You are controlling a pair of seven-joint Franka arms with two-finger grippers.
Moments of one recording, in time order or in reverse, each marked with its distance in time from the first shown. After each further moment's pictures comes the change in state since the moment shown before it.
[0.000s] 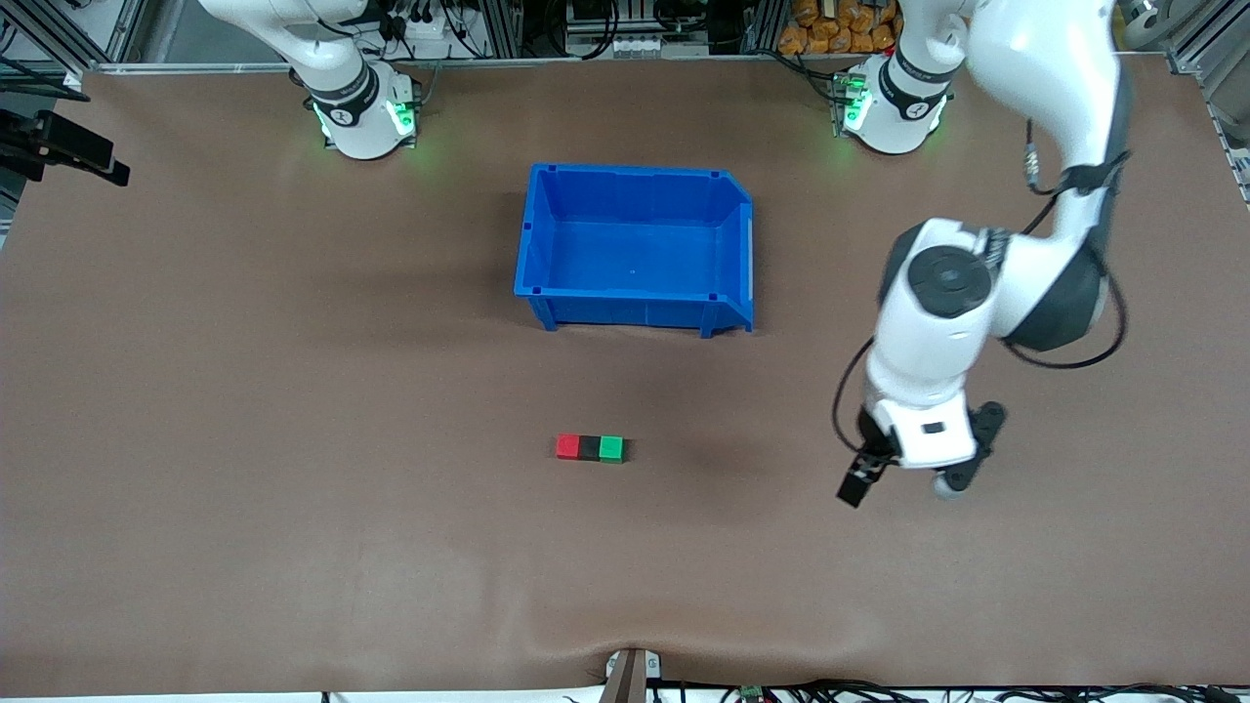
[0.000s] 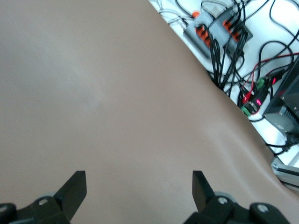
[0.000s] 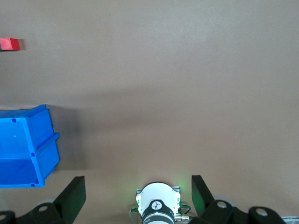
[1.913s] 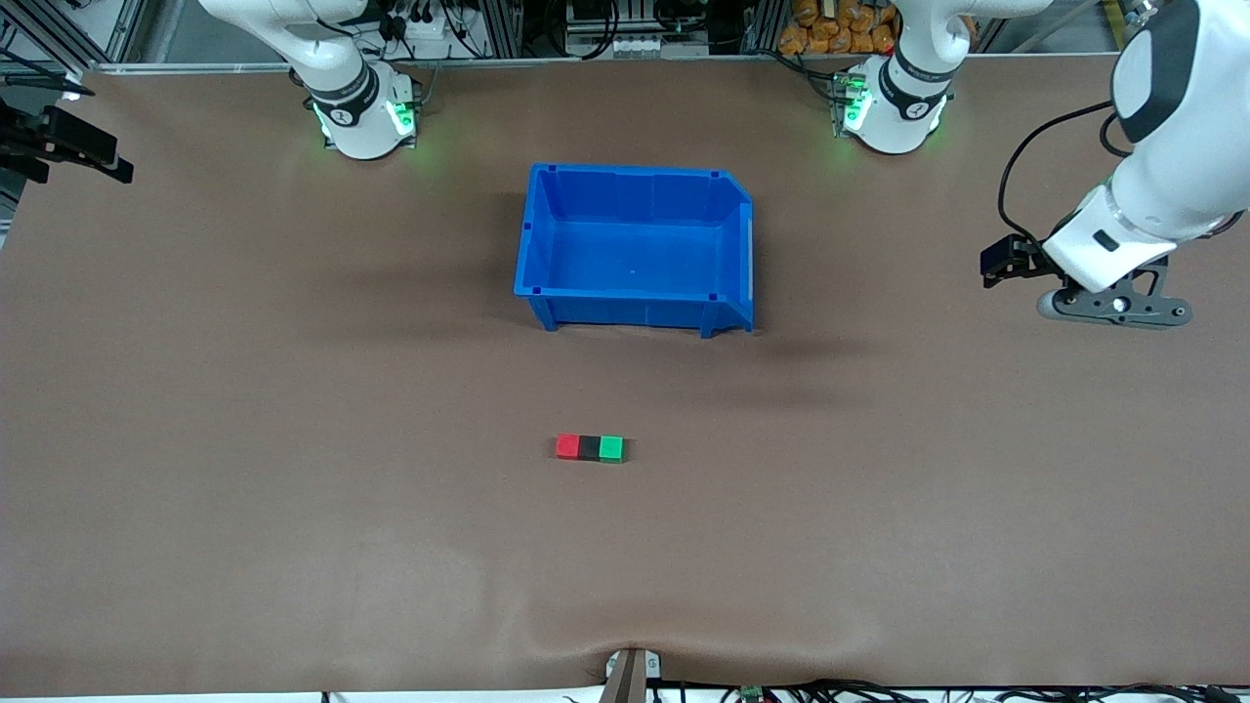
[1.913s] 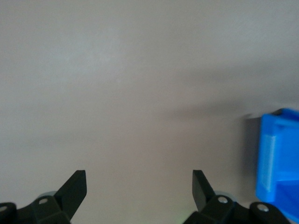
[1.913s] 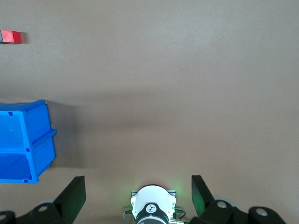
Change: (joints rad) left arm 0.199 -0.480 -0.002 -0.275 -0.199 -0.511 1.307; right arm 0.003 -0.048 -0.014 -0.080 0.000 0.048 -0.063
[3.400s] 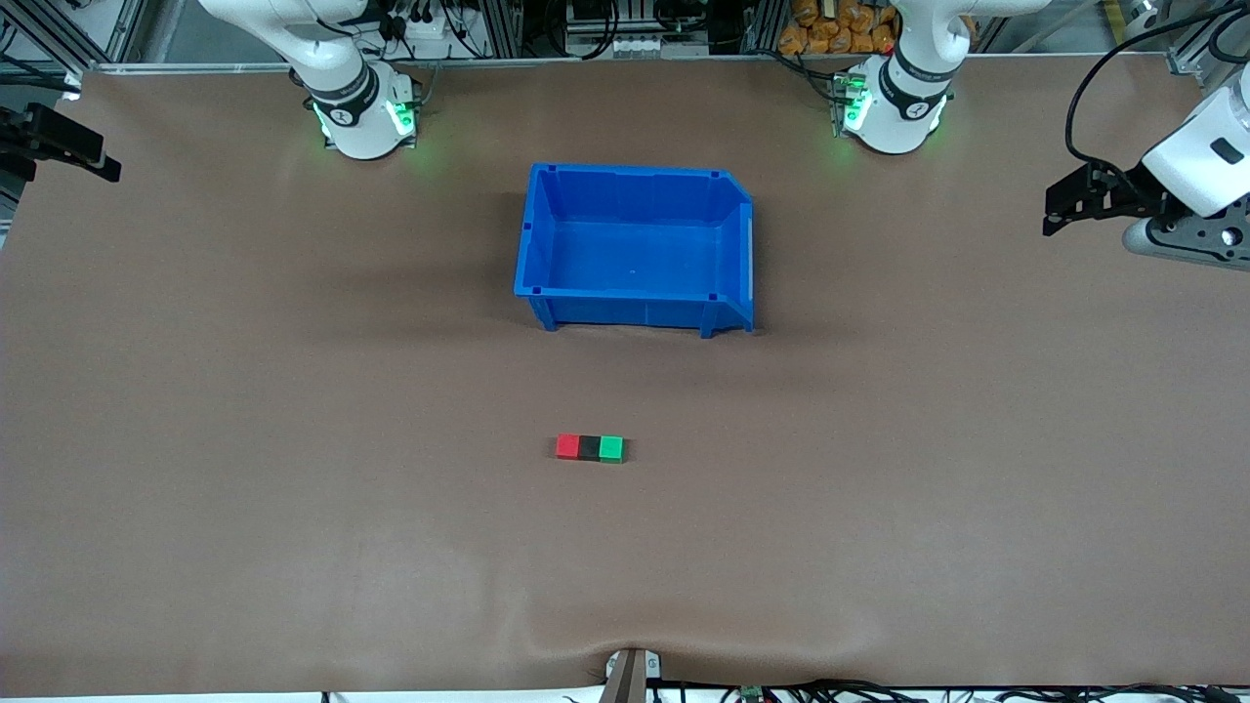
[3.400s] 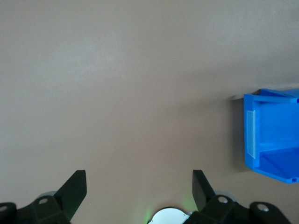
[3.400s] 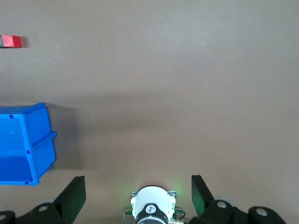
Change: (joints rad) left arm 0.045 -0.027 -0.013 0.200 -0.010 -0.248 0.120; right arm -0.007 0.021 -0.012 0.042 0.002 -0.016 -0.002
